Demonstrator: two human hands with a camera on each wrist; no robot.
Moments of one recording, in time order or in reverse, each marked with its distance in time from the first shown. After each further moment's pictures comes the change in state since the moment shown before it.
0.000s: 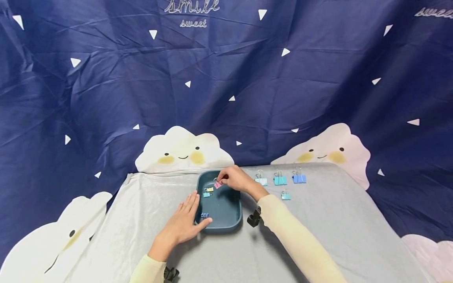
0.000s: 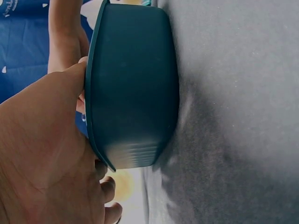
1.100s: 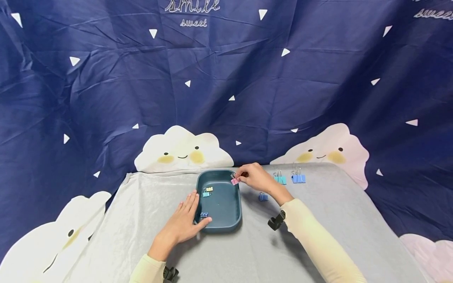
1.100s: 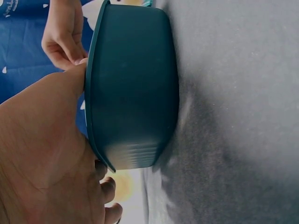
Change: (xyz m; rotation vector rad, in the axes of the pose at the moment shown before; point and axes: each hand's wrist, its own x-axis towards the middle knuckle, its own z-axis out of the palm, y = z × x) left_hand 0.001 0.000 0.001 -0.002 0.001 0.000; right_hand -0.050 0.019 -0.046 0.001 0.128 0.000
